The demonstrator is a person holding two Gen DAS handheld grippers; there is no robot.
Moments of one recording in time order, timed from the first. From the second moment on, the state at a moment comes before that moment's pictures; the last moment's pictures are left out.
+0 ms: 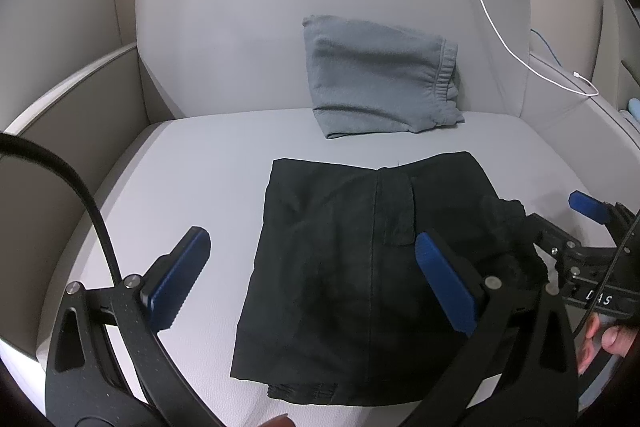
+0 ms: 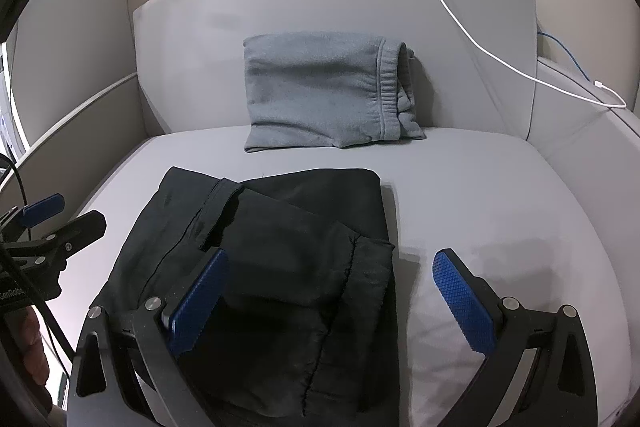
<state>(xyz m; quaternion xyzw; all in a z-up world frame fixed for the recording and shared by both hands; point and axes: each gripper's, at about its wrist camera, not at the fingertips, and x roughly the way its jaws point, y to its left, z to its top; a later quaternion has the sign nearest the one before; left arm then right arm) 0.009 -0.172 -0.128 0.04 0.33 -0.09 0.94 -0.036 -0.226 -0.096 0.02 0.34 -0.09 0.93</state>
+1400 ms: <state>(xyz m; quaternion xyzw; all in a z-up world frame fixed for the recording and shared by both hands) 0.012 -0.168 -0.129 0.04 0.34 -0.10 0.94 -0.036 -0.226 -0.097 0.01 0.35 -0.09 0.93</state>
